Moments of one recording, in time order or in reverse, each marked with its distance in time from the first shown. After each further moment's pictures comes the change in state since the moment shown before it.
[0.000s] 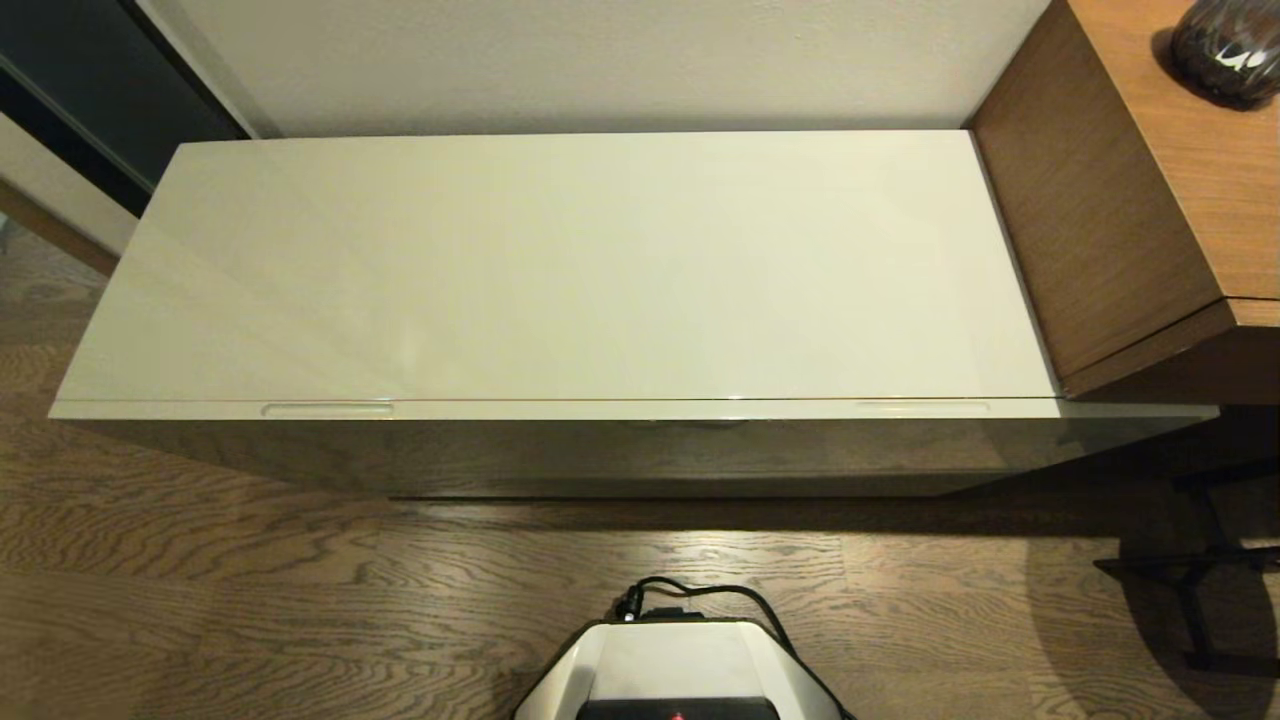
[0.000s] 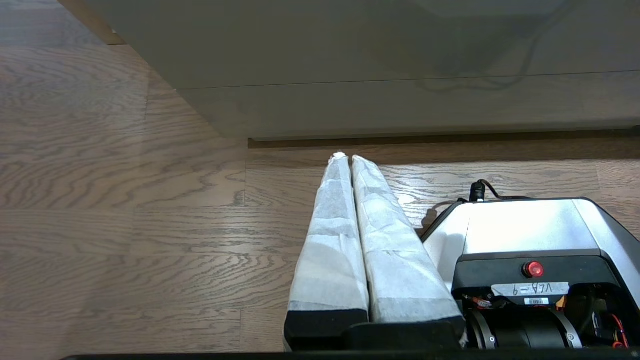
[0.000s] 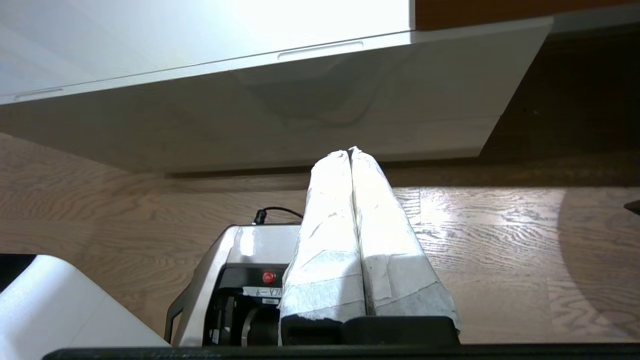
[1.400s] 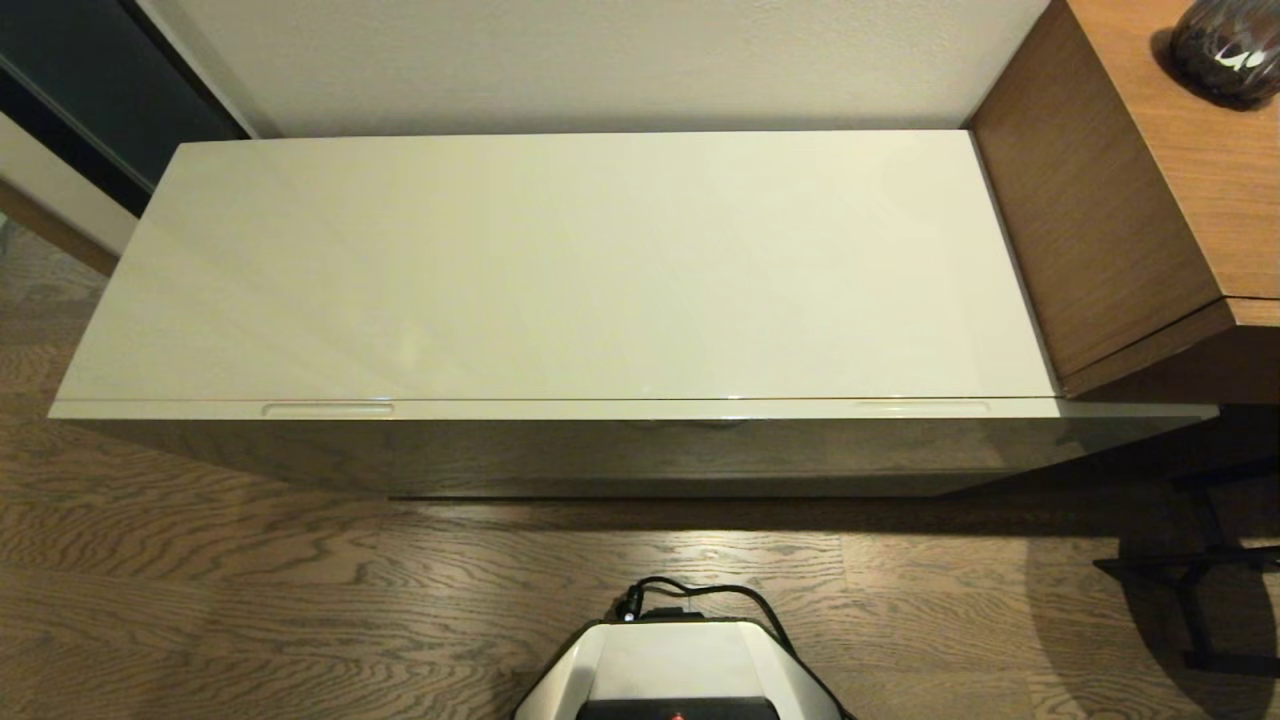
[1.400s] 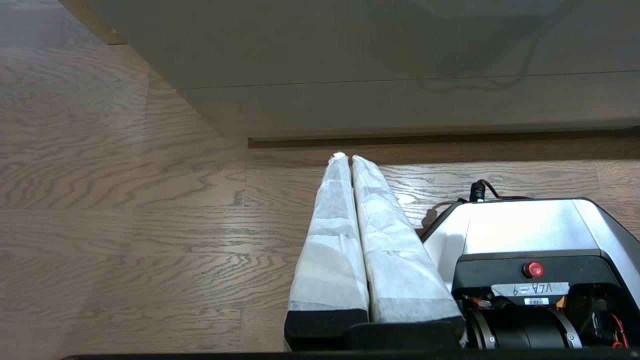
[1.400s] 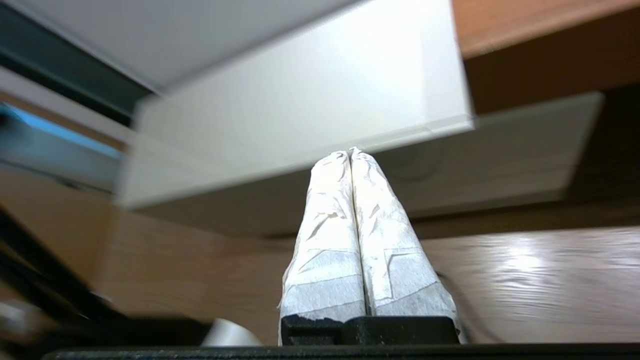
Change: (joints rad) left arm 0.000 0.000 0.000 0.000 0.000 0.000; right arm 0.011 0.245 -0.540 0.129 0.040 0.278
